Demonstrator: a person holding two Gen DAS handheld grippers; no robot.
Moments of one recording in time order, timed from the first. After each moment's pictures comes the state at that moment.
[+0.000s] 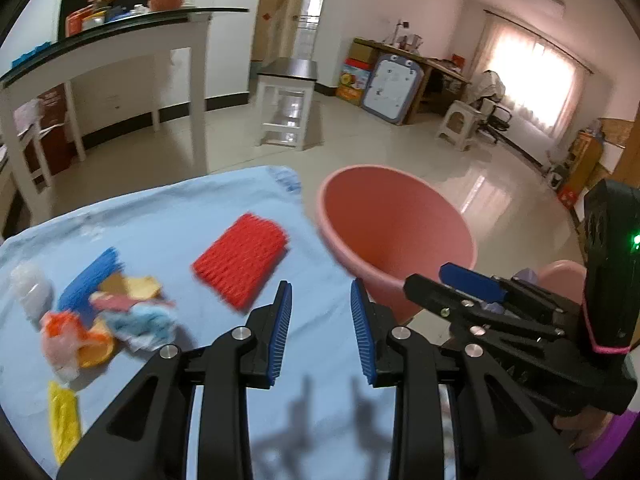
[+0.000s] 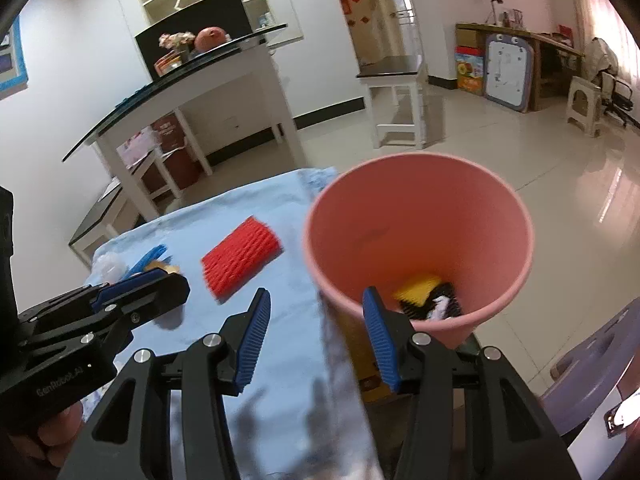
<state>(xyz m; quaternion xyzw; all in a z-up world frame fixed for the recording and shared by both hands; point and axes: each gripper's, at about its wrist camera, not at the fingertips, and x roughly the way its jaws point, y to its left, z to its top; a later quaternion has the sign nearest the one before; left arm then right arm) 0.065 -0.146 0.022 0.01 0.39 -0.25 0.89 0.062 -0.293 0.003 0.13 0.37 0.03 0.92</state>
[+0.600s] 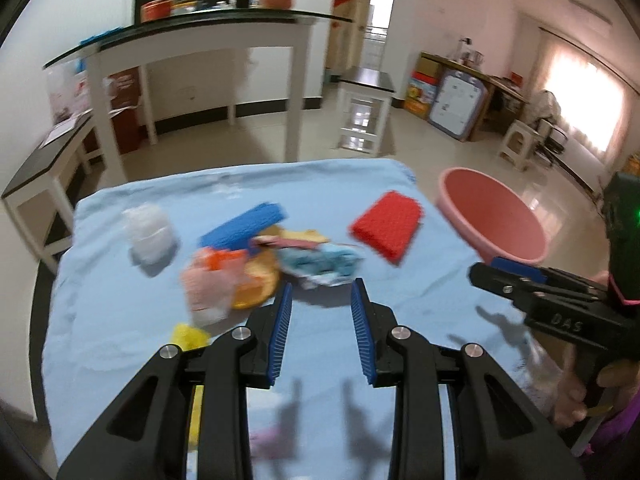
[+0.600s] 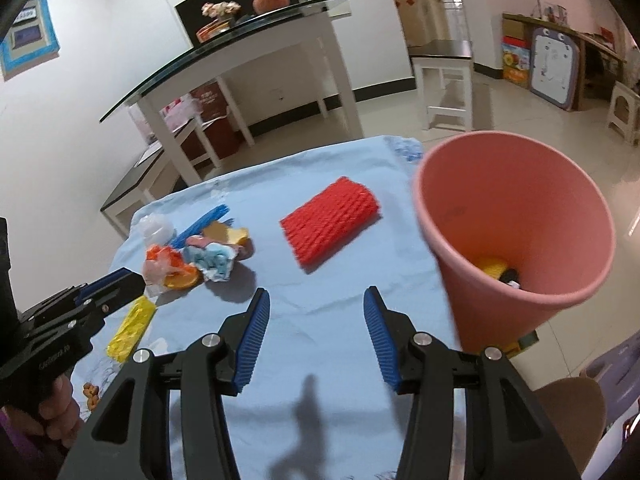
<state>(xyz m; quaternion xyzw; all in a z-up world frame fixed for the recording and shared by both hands) 0.040 -0.015 0.016 0.00 0.38 -0.14 0.91 0.075 -0.217 -0.010 0.11 0.40 0.11 0.90</state>
